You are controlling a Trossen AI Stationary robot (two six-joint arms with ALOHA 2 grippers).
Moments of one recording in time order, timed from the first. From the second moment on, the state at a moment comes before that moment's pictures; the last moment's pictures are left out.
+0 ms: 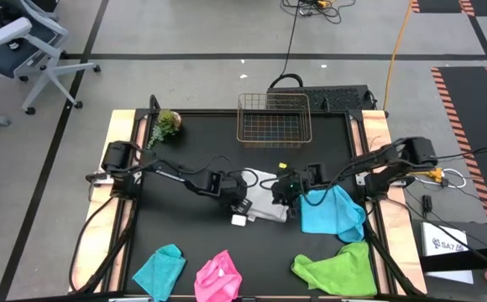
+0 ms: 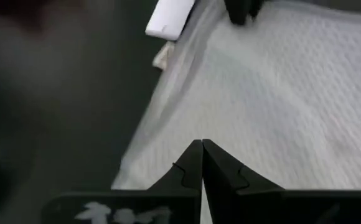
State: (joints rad) left arm -0.09 1.90 1.10 -0.31 -0.02 -1.02; right arm 0.05 1.53 0.74 -0.13 -0.20 -0.03
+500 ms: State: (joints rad) left arm -0.09 1.91 1.10 -0.26 -0.03 -1.00; right arm 0.12 1.57 0.74 -0.42 -0.34 0.06
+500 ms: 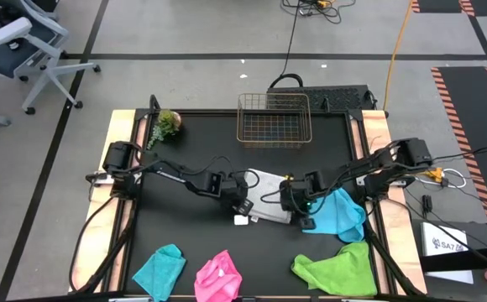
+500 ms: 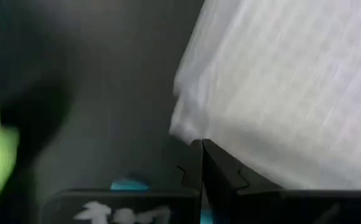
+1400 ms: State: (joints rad) left arm -0.09 1.91 1.10 -0.23 -0.03 -1.01; right arm 0.08 1.53 0.74 -0.26 -0.16 0.04
